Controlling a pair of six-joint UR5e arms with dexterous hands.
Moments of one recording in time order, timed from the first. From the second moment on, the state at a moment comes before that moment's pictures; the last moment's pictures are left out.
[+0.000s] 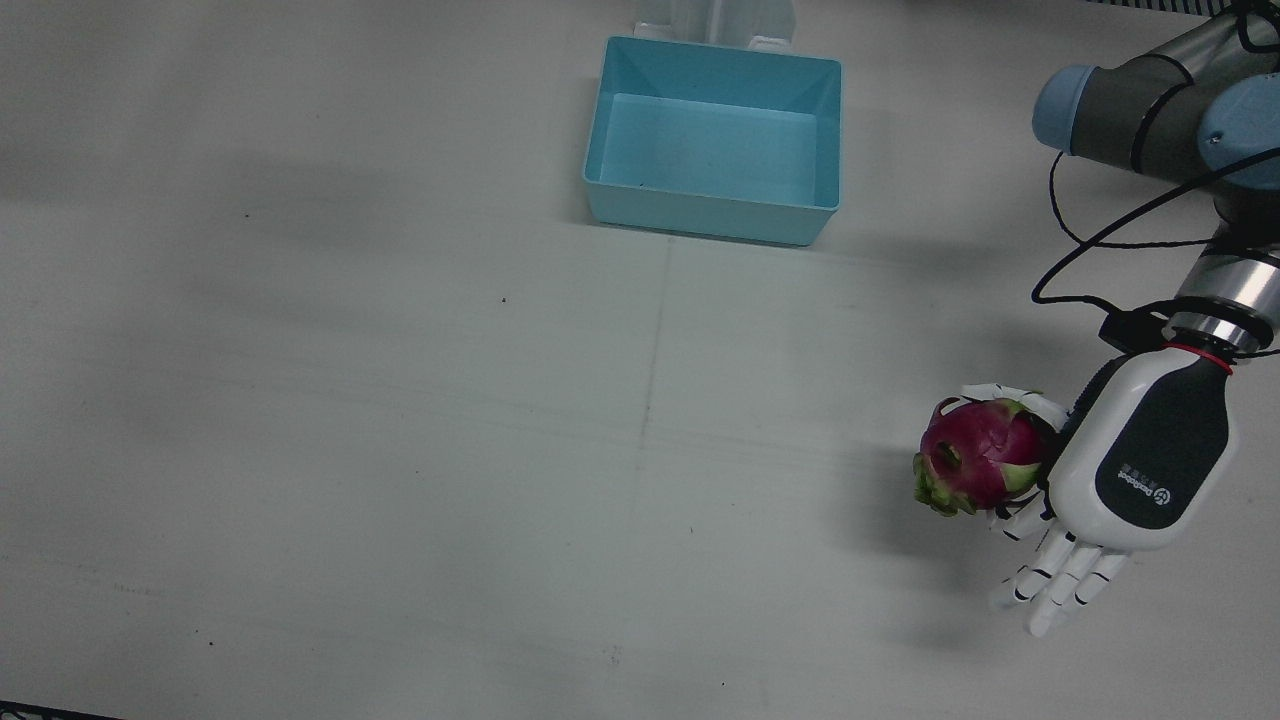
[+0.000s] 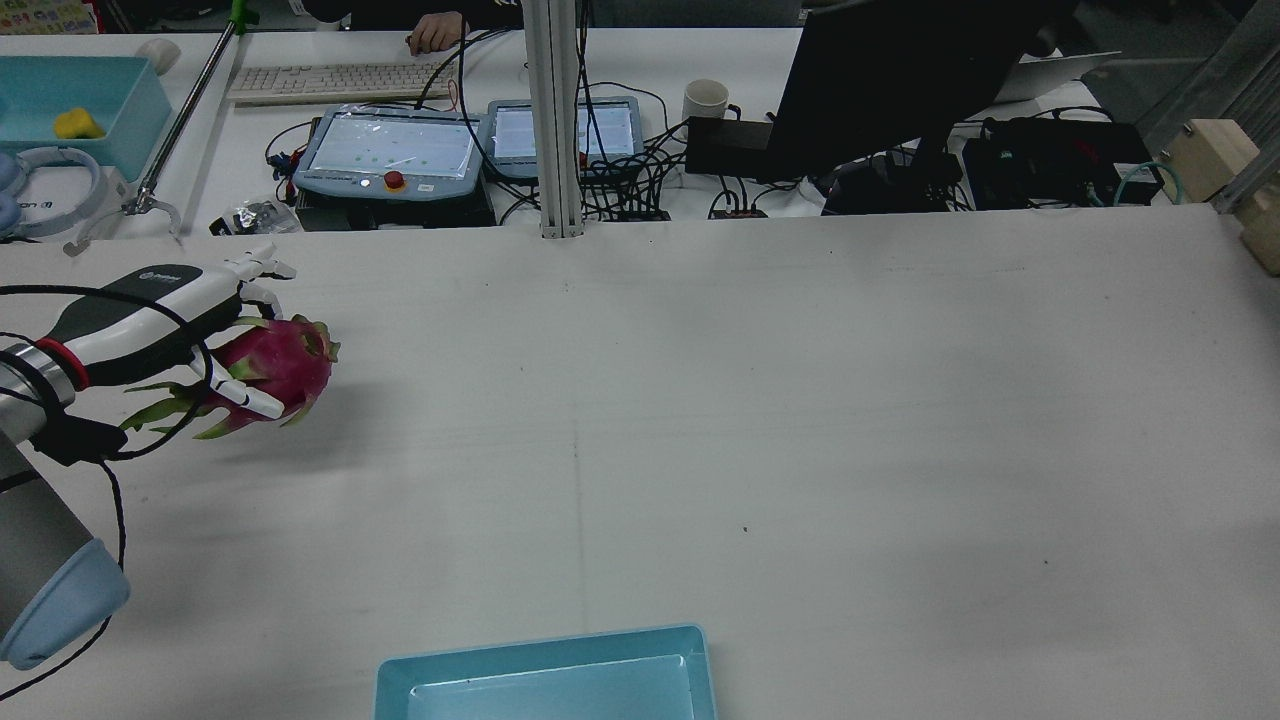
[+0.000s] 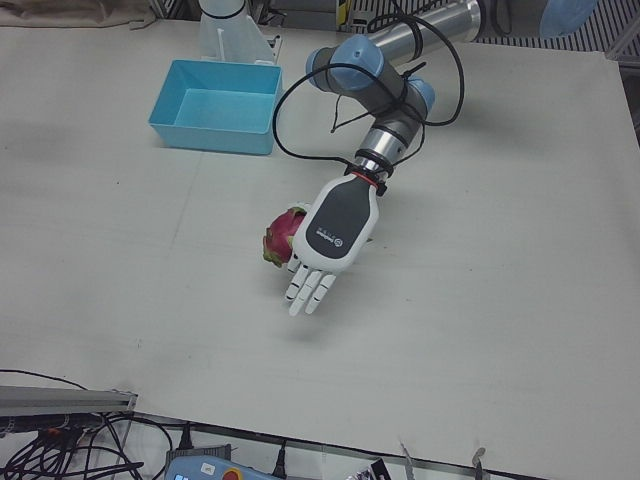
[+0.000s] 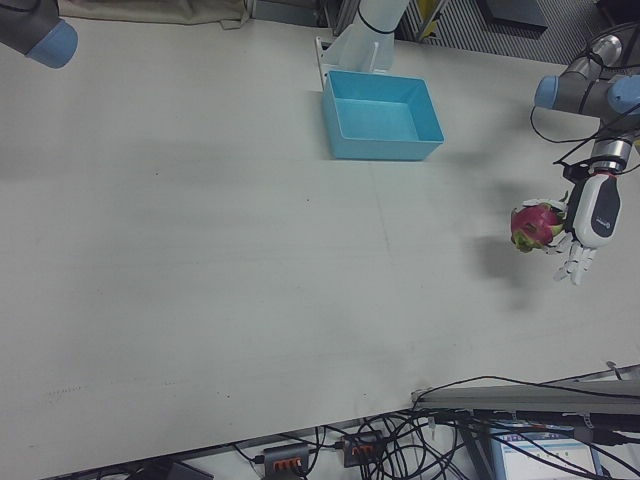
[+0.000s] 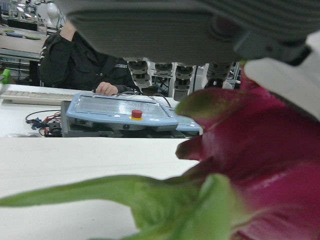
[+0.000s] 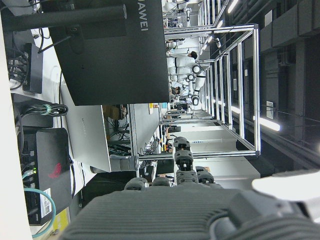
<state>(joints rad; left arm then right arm) -0.88 -1.94 -1.83 0.58 1.42 1.47 1.50 -1.55 1.58 -3.30 -1.45 0.10</state>
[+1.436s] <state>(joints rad) -0.79 -2.20 -2.18 1.04 2.01 1.47 1.50 -1.55 1.57 -3.29 -1.45 0.11</state>
